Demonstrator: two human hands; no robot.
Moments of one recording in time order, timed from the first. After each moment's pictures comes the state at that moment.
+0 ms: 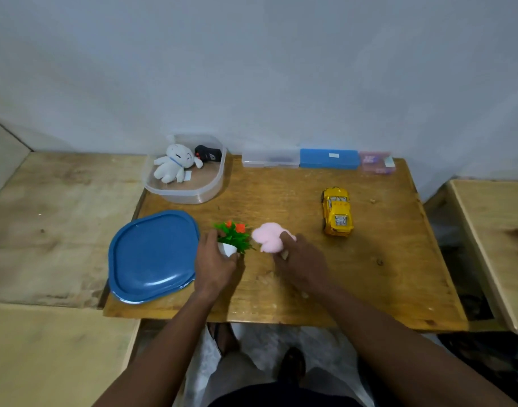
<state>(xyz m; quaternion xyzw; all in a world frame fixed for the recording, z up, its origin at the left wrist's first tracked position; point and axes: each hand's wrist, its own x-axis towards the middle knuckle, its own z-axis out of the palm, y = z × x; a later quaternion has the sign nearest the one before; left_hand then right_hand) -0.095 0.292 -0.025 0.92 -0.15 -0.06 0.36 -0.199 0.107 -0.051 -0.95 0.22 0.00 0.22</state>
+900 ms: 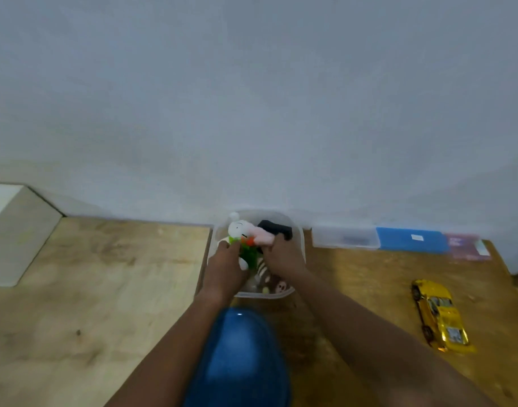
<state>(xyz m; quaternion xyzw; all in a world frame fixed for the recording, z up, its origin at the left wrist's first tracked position) 0.207 0.320 0.001 0.93 -0.26 -0.13 0.24 0.158 0.172 -0.015 -0.85 0.33 0.06 0.40</state>
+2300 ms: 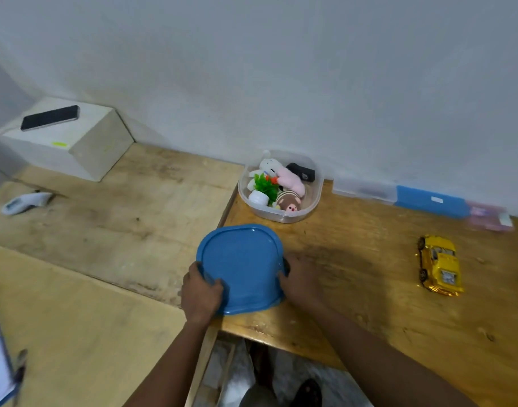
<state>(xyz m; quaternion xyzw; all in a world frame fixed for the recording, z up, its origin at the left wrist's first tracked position) -0.005 0.481 -0.050 0.92 0.13 -0.13 0.35 -0.056 0.266 -0.043 -0.90 0.21 0.07 0.38</state>
